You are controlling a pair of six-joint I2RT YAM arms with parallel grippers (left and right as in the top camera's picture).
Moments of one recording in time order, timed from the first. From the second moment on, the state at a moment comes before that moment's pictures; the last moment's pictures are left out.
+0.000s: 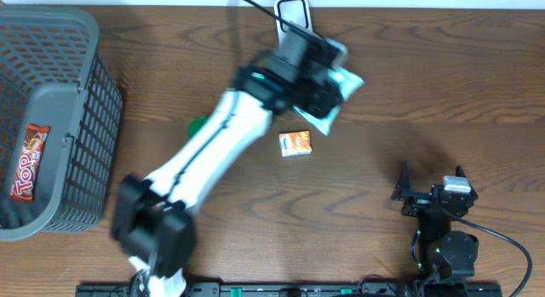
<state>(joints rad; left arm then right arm) -0.62 1.89 1.68 -0.67 0.35 -0.13 0.03 0.01 0.02 -0.08 0.15 0.01</state>
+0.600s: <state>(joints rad) -0.81 2.22 1.68 -0.50 0.15 -0.62 0.03 0.01 0.02 -0.08 0.15 0.01</state>
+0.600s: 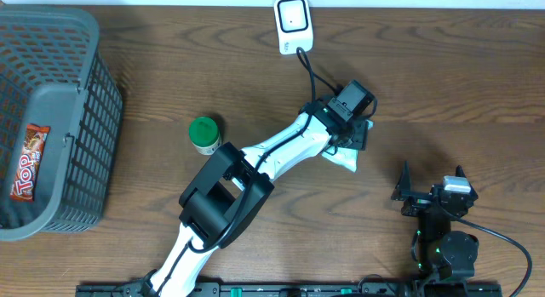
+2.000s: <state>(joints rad) -0.17 1.34 1.68 -0.84 -0.16 -0.30 0.03 0.01 0.02 -0.08 0.15 0.01</state>
